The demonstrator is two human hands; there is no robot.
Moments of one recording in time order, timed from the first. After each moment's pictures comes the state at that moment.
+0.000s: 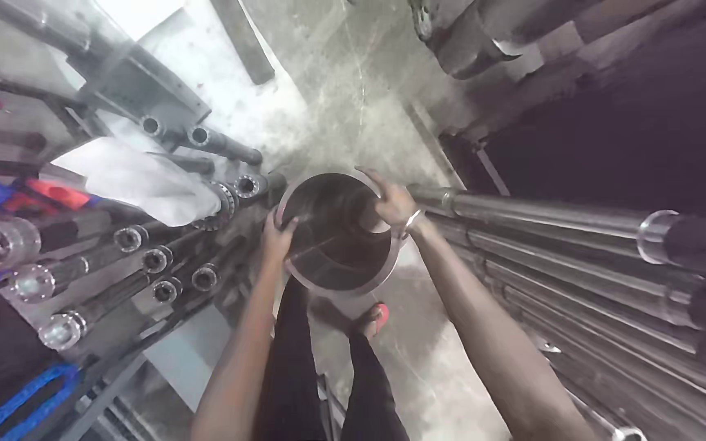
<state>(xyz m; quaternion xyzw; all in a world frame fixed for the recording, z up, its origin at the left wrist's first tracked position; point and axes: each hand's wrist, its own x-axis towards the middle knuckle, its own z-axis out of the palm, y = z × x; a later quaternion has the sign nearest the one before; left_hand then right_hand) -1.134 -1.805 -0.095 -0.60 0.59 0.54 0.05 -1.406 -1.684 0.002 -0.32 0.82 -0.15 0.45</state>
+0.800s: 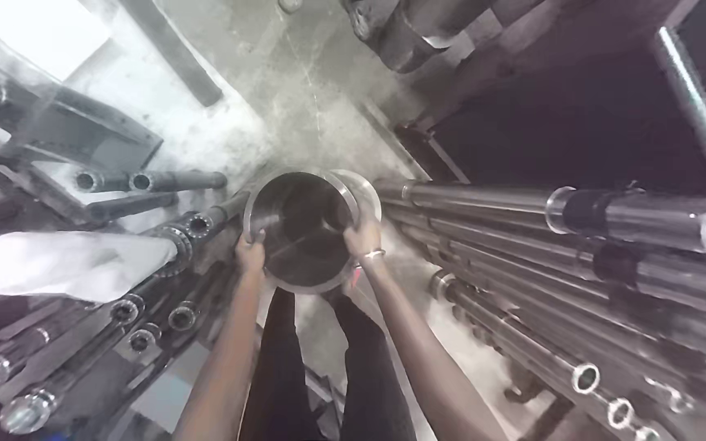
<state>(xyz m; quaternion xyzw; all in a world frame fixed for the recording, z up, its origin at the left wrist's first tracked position) -1.194 -1.798 -0.089 -0.66 0.50 0.57 0.00 -1.382 -1.644 0.017 -0.09 0.92 -0.24 0.30</state>
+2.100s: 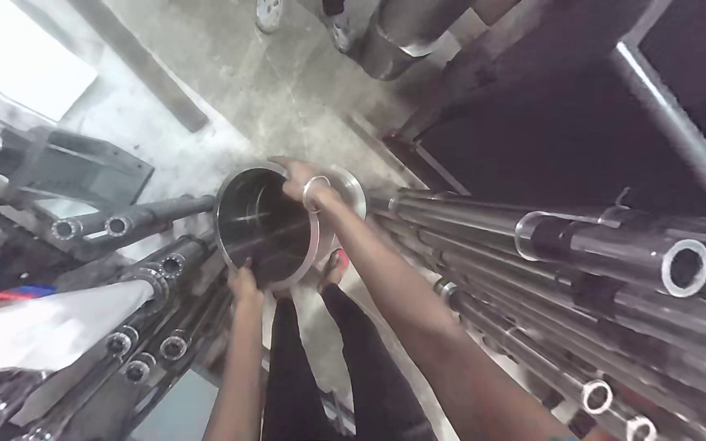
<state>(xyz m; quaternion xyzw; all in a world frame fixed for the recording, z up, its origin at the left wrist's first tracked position) -1.268 -1.761 -0.050 -0.79 0.32 0.53 -0.05 -1.538 -1.763 0.007 -0.29 0.81 -0.17 0.48</state>
